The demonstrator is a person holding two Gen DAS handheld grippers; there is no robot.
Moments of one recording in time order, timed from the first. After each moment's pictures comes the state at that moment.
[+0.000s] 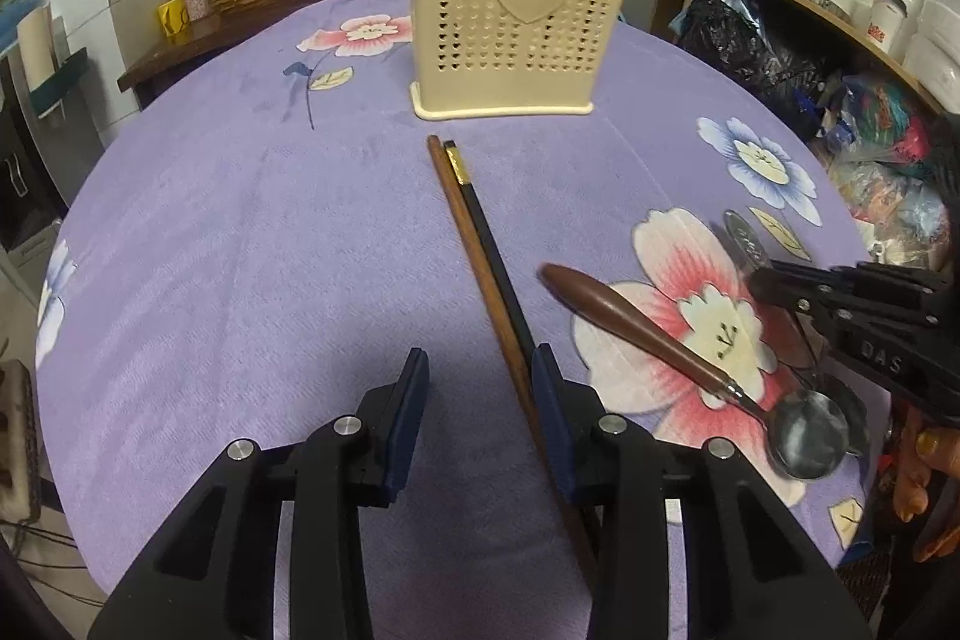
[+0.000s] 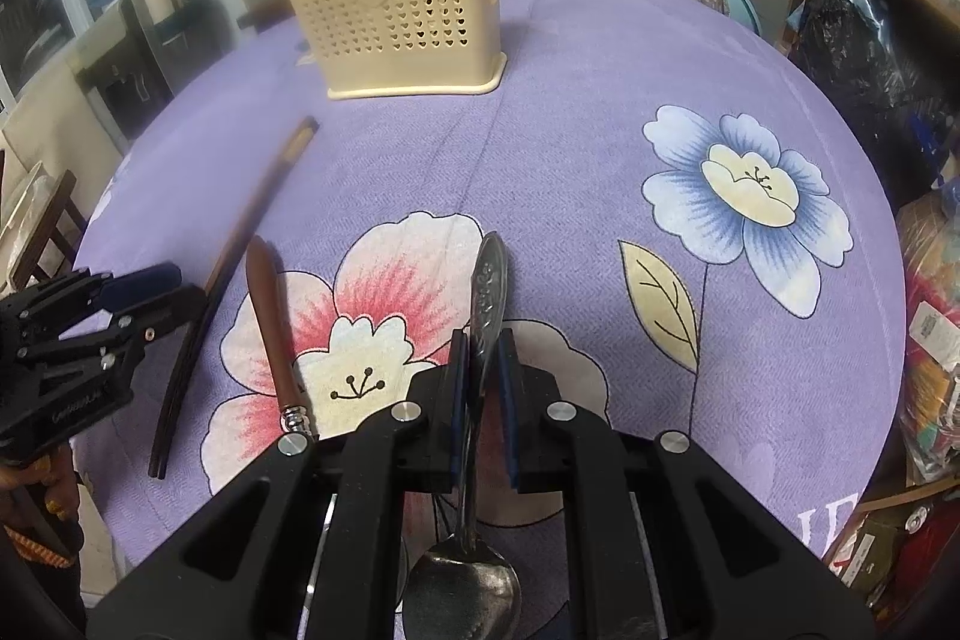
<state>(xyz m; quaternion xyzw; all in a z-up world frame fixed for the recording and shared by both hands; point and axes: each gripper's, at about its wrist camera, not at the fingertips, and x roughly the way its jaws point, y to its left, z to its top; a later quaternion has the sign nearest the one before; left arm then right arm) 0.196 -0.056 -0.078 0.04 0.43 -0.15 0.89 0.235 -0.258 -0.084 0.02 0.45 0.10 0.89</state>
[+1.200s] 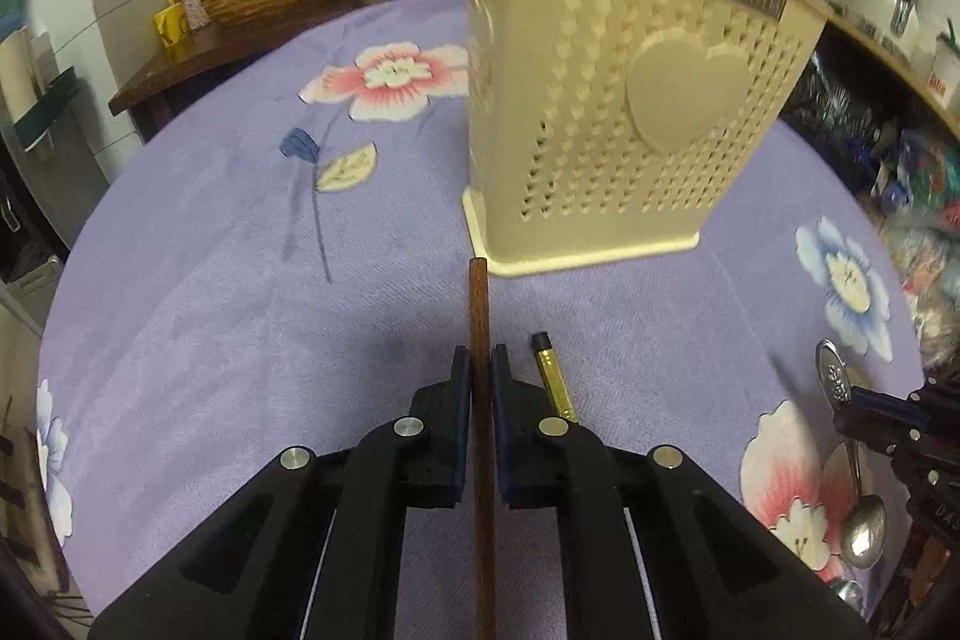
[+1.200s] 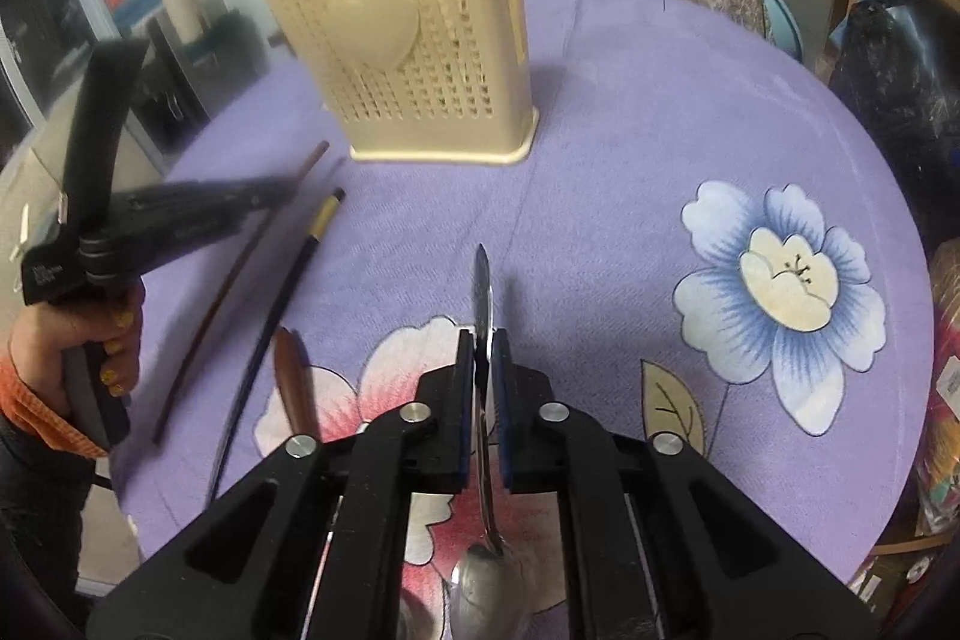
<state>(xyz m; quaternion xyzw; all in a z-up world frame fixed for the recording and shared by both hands) 0.298 -0.047 -0.053 0.03 0.43 -0.13 0.89 0.273 -0.264 -0.056 0.05 0.44 0.15 0.88</state>
